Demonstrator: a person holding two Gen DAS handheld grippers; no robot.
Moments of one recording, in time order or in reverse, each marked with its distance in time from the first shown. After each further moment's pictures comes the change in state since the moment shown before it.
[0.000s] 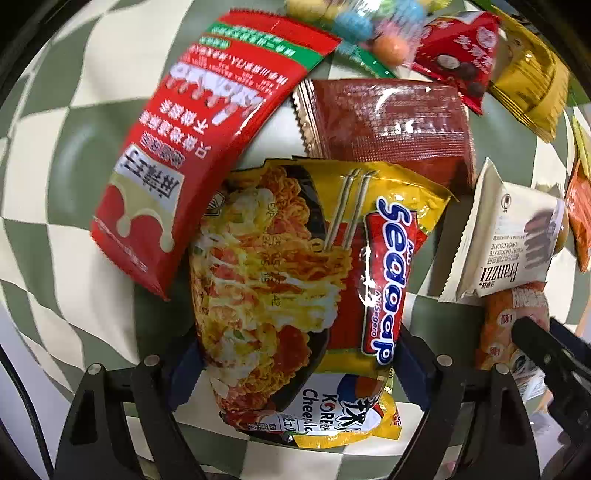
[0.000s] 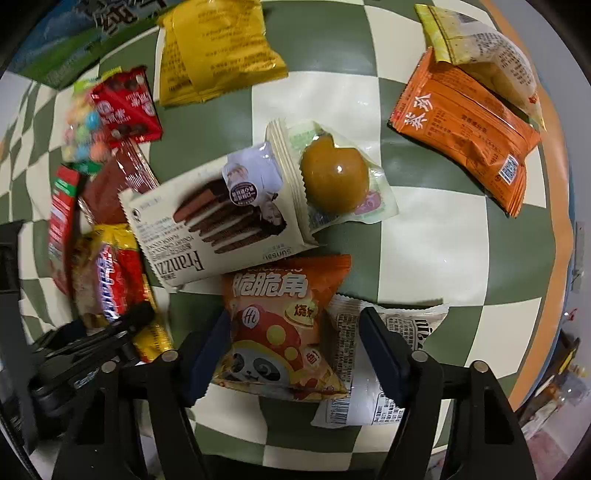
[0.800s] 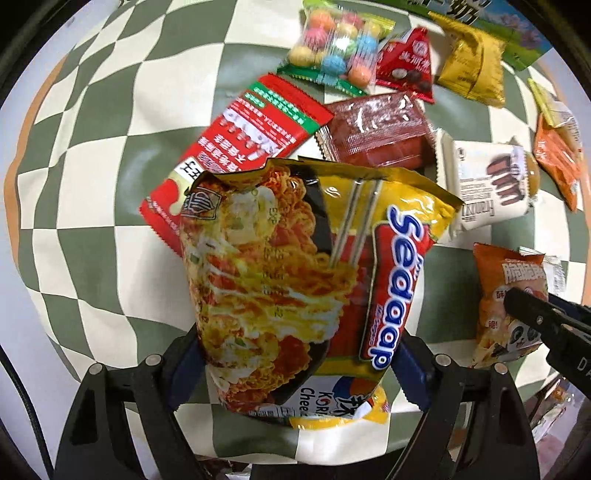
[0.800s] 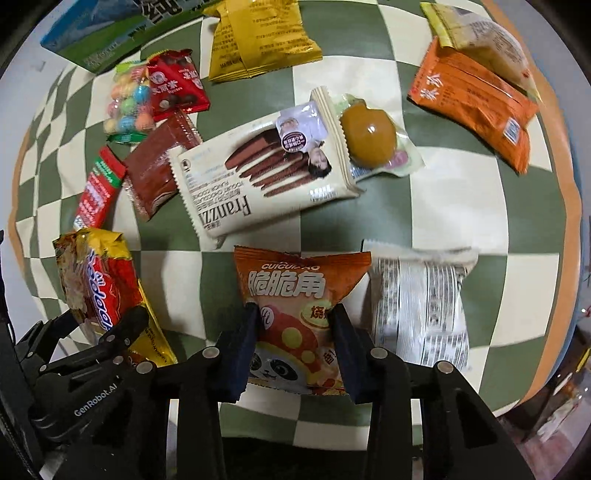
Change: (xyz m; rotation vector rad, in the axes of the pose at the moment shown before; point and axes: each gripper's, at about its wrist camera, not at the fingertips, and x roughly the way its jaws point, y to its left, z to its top) left arm -0.030 -0.001 -0.034 0.137 -0.113 0.054; right arm 0.008 0.050 -0.067 0.025 -0.050 0.102
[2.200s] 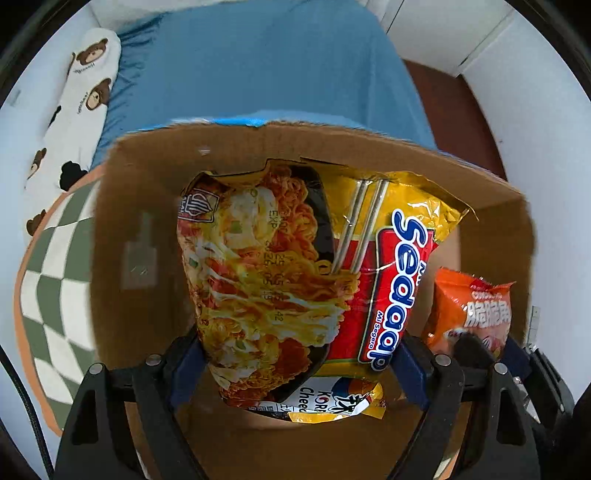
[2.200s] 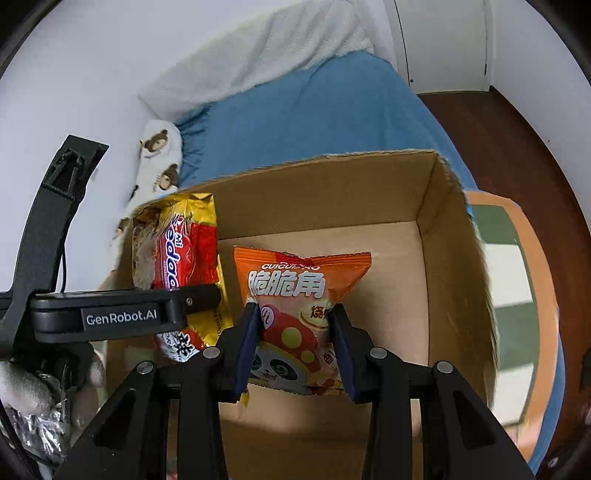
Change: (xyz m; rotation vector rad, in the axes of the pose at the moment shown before) left arm -0.099 -0.021 0.435 0.007 -0.058 -0.141; right arm -0.158 -0.025 0.379 -0.073 -0.420 0.195
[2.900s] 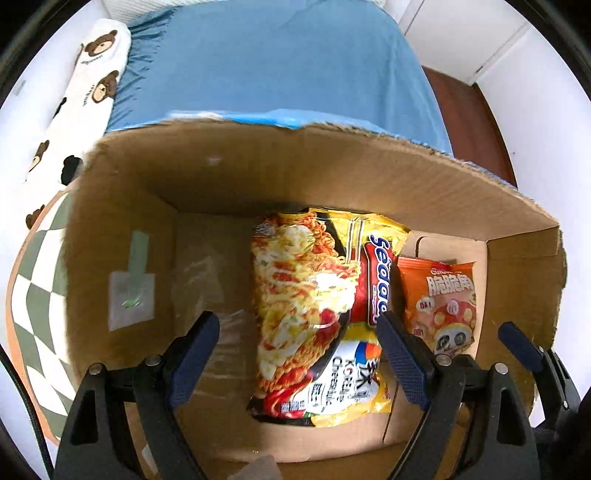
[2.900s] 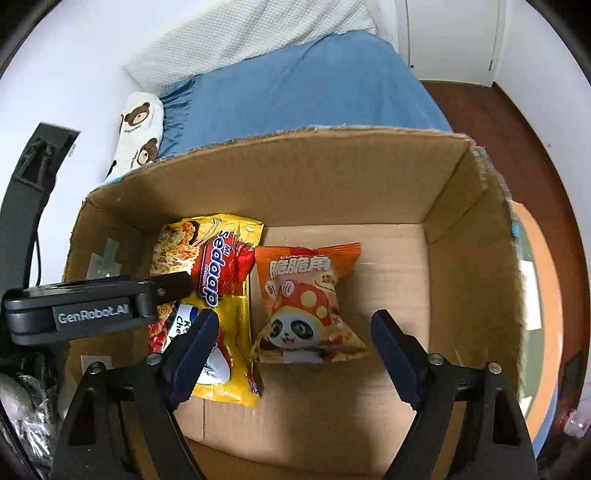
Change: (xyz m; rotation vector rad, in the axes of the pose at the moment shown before) left arm 0.014 0.009 -0.002 -0.044 -0.045 0.015; right arm 0.047 -0.005 0.009 -0.038 0.075 -0.078
